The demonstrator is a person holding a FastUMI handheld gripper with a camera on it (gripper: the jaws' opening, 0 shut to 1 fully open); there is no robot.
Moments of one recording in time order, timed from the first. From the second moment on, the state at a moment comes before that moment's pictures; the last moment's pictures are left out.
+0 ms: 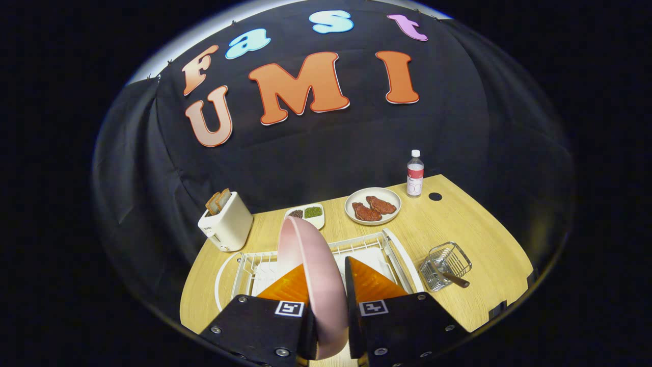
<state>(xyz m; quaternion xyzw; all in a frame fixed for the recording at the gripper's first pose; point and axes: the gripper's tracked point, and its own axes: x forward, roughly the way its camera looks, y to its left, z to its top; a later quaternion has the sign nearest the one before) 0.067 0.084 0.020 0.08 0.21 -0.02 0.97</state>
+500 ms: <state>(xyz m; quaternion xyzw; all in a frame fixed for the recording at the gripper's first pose) -0.015 0.086 -0.042 0.12 0.23 0.01 0.97</state>
